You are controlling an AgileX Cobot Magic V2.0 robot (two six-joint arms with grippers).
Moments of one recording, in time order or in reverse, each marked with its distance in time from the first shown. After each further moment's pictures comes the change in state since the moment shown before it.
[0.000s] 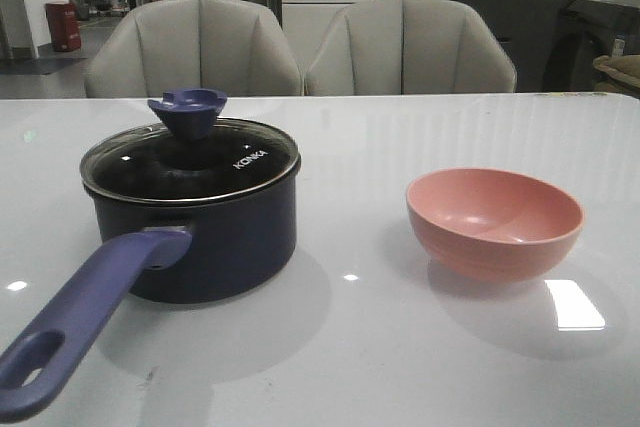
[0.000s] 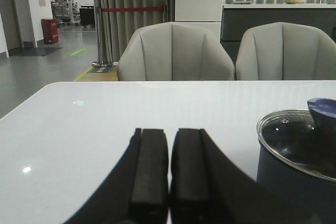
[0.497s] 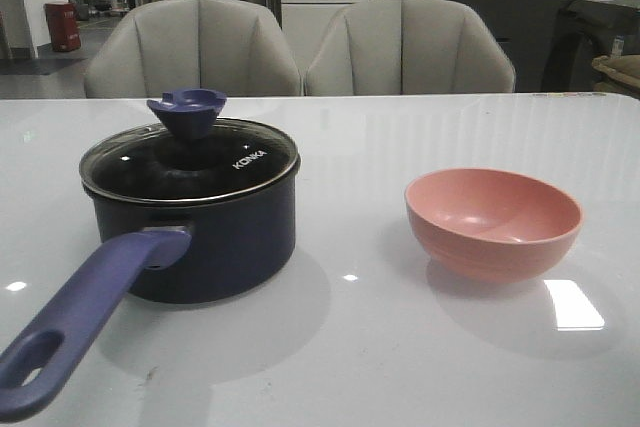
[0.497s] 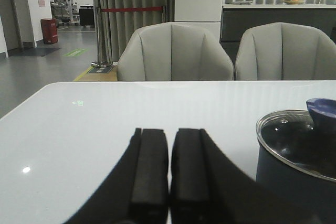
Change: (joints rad) left arm 0.000 0.000 0.000 0.000 0.000 0.000; right arm -0.054 -0.235 0.177 -0.290 -0.198 0.153
